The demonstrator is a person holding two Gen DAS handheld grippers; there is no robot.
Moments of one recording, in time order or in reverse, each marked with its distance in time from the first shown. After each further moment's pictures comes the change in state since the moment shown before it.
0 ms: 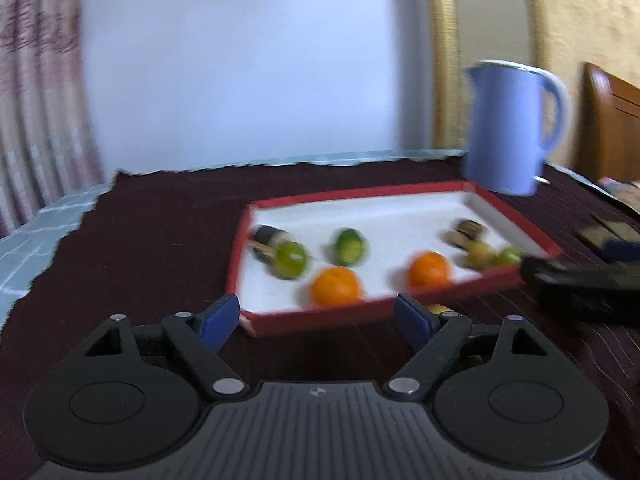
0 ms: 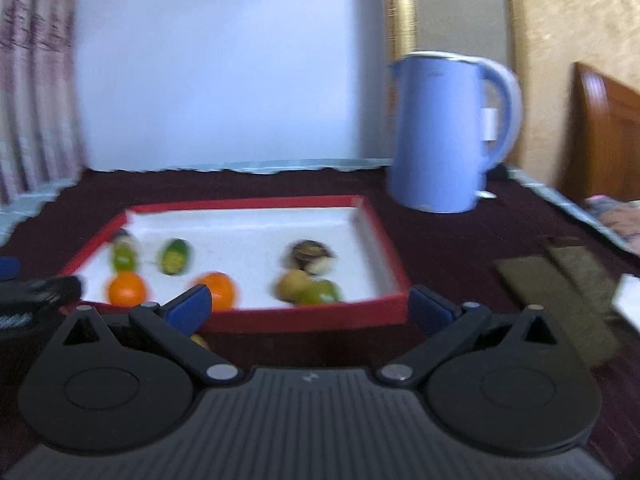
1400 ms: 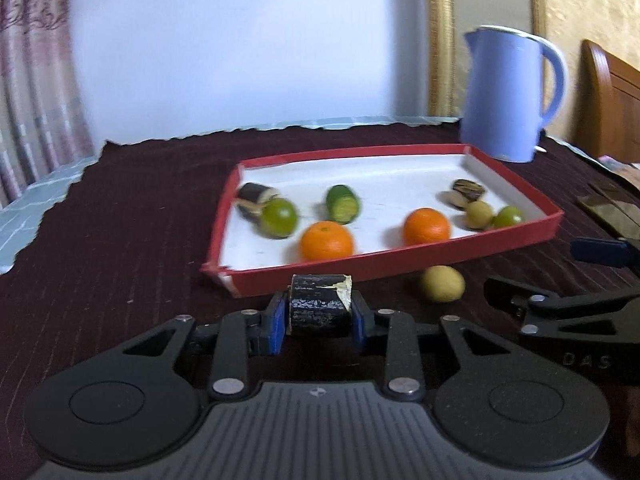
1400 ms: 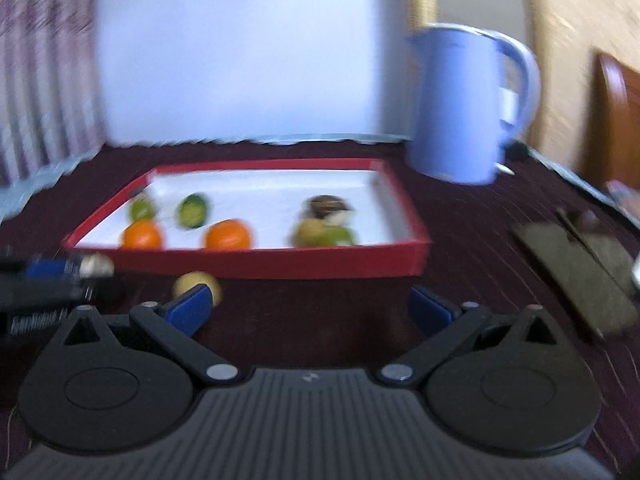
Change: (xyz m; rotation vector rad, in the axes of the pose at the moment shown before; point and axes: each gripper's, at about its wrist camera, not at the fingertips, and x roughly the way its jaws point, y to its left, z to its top) left arm 0.021 0.004 -0.014 -0.027 0.095 0.014; right arm 0.001 0.015 -0.025 -0.095 0.050 0.165
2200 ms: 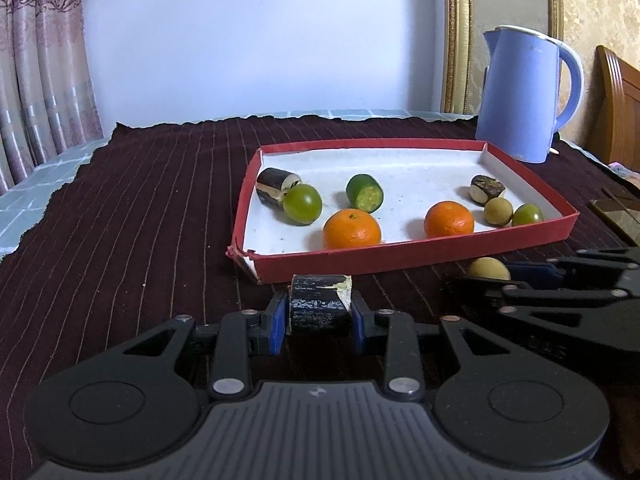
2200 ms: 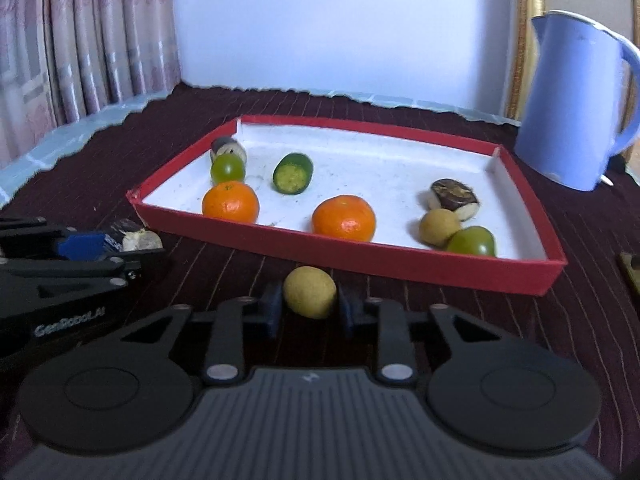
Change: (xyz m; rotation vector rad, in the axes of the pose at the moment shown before) left arm 0.001 0.011 -0.003 -0.030 0.022 0.003; right arm 0.028 0.031 0.012 -0.045 0.116 0.181
